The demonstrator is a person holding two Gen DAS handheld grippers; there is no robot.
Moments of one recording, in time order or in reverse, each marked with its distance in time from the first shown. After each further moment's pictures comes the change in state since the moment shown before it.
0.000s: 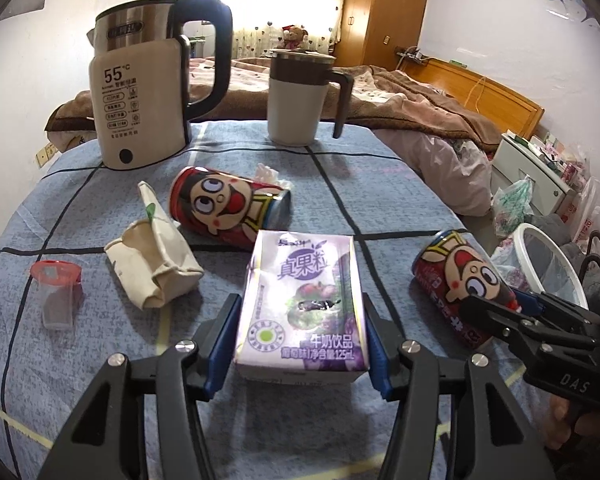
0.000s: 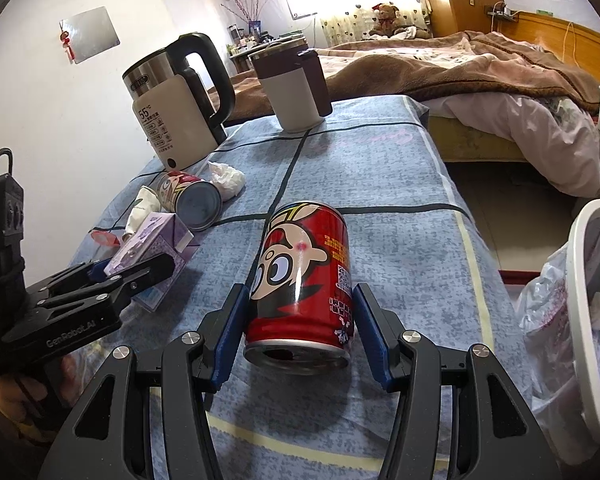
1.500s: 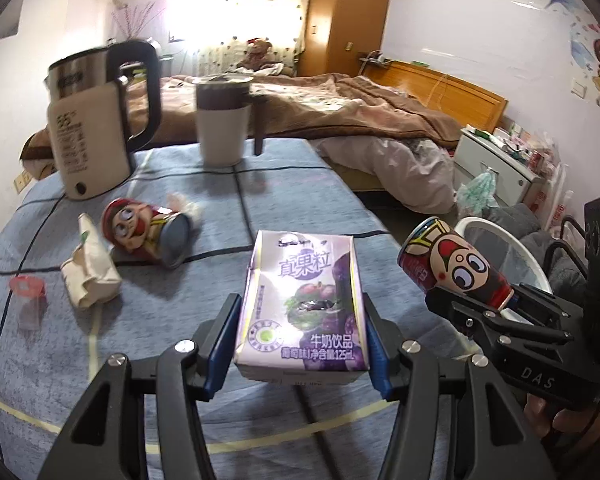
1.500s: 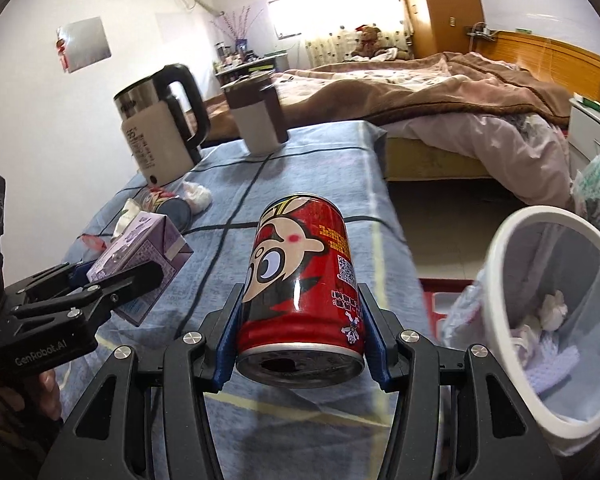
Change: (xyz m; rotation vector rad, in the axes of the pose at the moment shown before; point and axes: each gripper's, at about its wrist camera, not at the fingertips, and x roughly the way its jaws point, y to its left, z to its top) left arm -0.027 -0.079 0.001 0.073 -0.044 -0.080; right arm -0.056 -0.036 -0.009 -0.003 -0.077 -0.081
